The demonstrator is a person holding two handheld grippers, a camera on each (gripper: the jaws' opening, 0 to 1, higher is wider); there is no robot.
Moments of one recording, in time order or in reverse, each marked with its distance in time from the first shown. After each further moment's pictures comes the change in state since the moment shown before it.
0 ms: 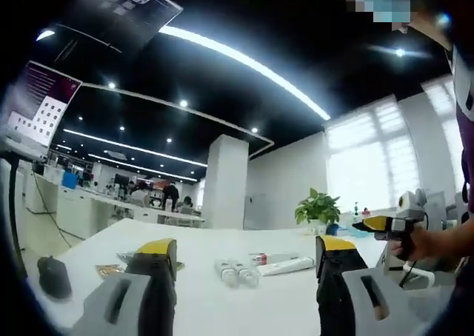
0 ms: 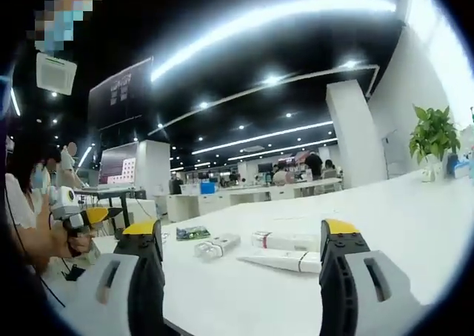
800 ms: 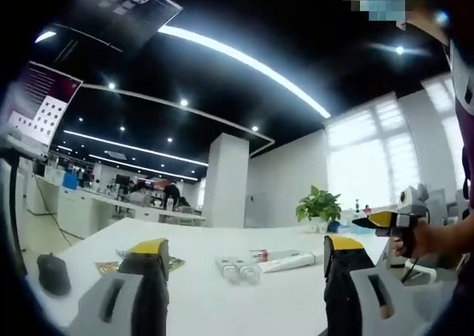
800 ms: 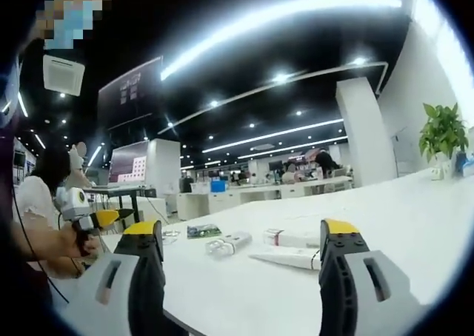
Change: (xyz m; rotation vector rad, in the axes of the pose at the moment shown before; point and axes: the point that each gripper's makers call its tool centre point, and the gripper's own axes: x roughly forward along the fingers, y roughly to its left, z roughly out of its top) left arm 0.003 0.002 -0.011 -0.002 0.014 -0.004; right arm 0.001 0.011 -0.004 0.013 0.007 0.060
